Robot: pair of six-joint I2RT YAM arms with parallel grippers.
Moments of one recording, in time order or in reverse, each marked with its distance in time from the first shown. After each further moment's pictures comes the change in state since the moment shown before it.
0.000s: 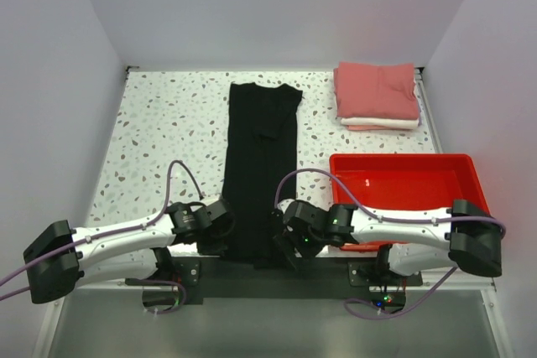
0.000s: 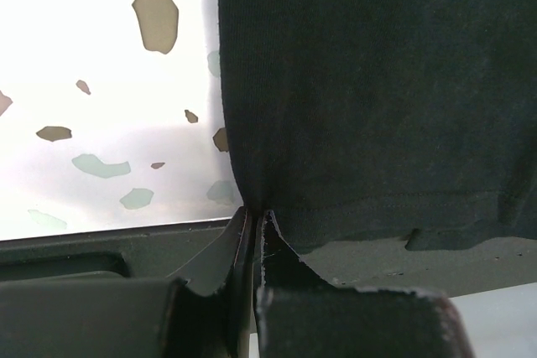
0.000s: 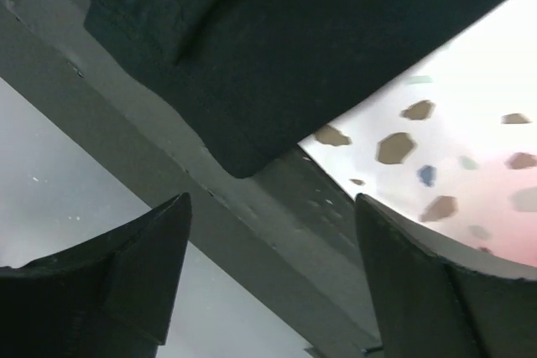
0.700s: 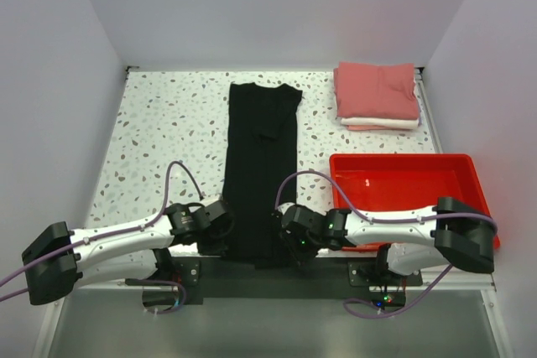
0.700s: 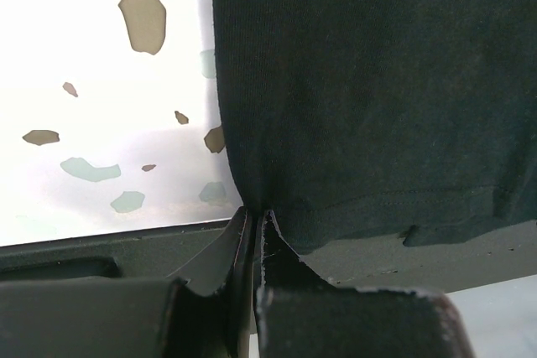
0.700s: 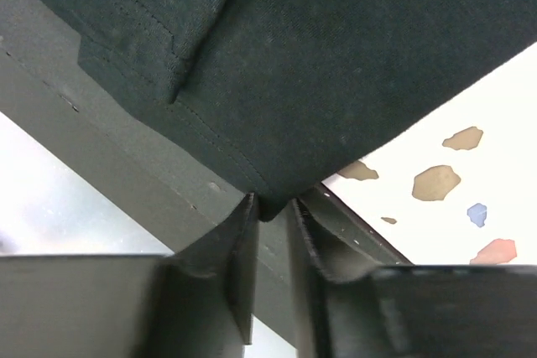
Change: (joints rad) left arm 0.000 -0.017 -0.015 0.023 0.011 0.000; right arm 0.027 0.078 -0.077 0.171 -0.021 0.121
